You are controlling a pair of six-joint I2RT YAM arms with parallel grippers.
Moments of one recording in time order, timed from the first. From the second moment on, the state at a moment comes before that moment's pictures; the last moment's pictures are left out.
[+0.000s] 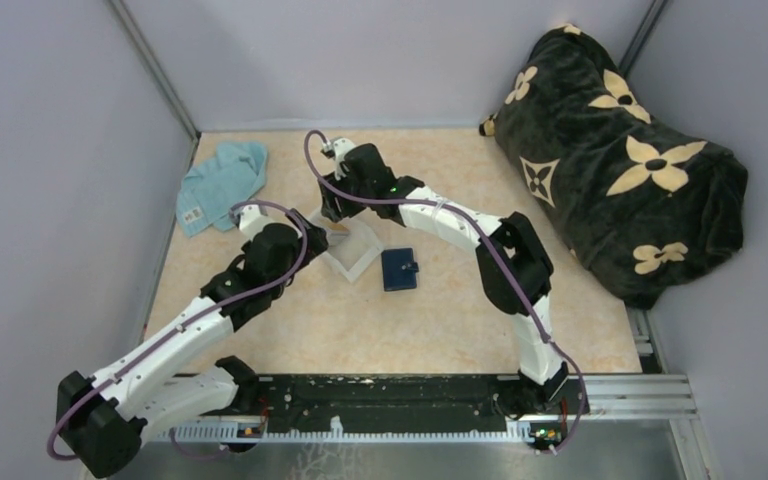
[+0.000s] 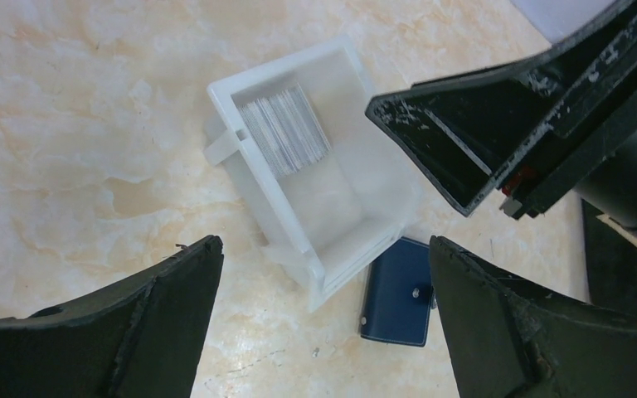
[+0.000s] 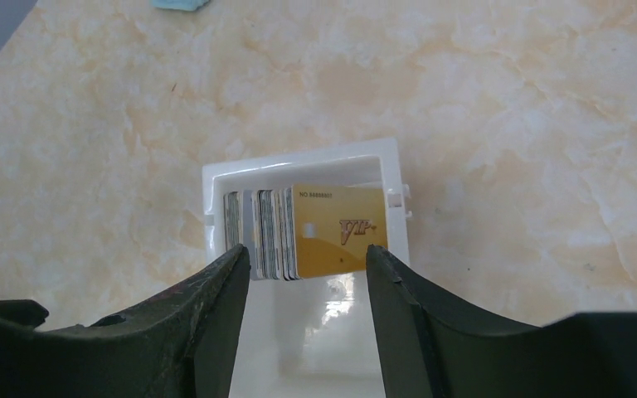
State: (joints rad) left arm -0.67 0.93 0.70 -0.31 -0.58 -0.96; right arm 0.79 2.03 1.68 -0.21 -0.16 0.19
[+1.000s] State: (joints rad) left arm -0.49 0.99 0.47 -0.26 -0.42 -1.09; right arm 0.80 2.25 1.86 -0.31 -0.24 0.18
